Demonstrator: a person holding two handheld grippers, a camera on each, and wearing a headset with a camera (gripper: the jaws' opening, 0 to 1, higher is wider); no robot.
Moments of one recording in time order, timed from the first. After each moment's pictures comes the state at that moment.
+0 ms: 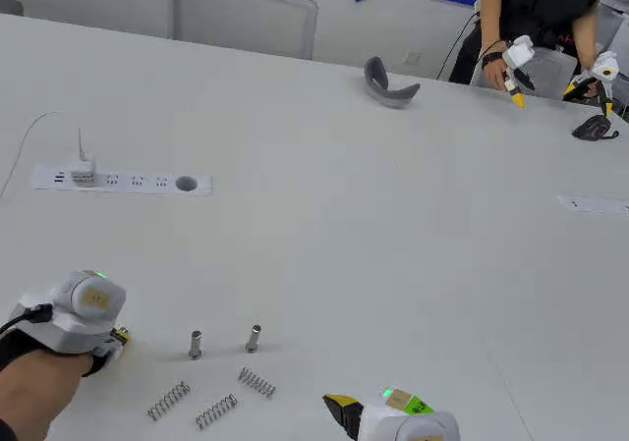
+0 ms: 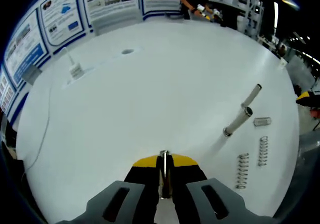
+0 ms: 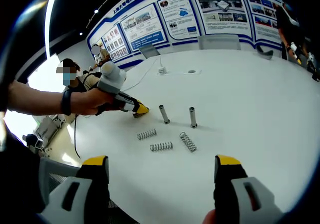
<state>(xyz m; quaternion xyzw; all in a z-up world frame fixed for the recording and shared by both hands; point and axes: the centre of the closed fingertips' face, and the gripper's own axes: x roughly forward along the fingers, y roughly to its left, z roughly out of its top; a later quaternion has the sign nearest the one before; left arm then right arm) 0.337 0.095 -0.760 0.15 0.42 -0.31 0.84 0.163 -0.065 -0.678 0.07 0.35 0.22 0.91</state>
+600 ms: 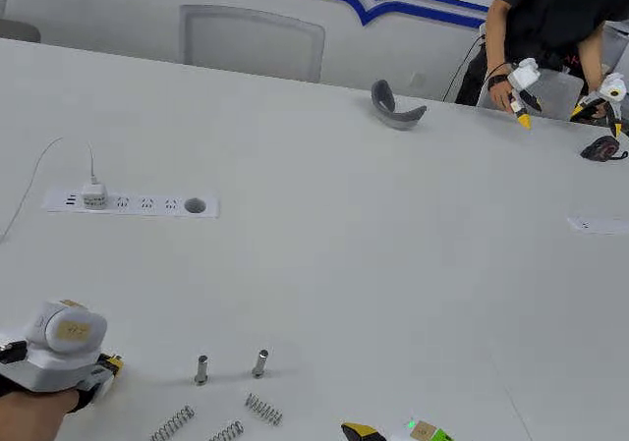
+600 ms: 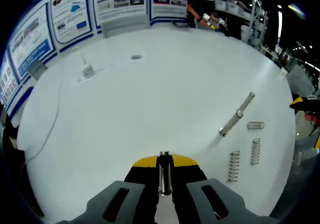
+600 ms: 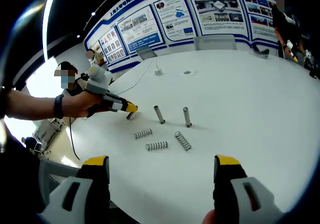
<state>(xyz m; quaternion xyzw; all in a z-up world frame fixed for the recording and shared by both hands) 0.328 0.112 -0.737 0.13 0.40 -0.30 0.85 0.160 -0.076 -0.677 0.08 0.34 0.21 0.91</state>
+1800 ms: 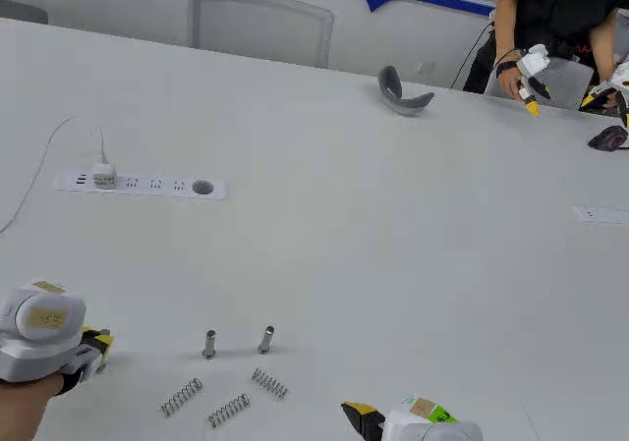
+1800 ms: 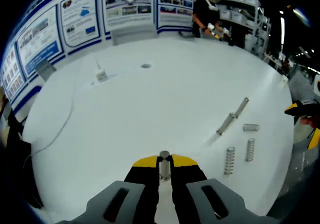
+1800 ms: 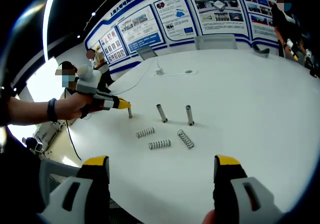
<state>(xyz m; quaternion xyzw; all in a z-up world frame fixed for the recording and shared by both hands) 0.319 0.133 -0.717 0.11 0.37 -0.28 0.88 0.156 -0.070 -0.678 0.08 0.34 0.21 0.91</state>
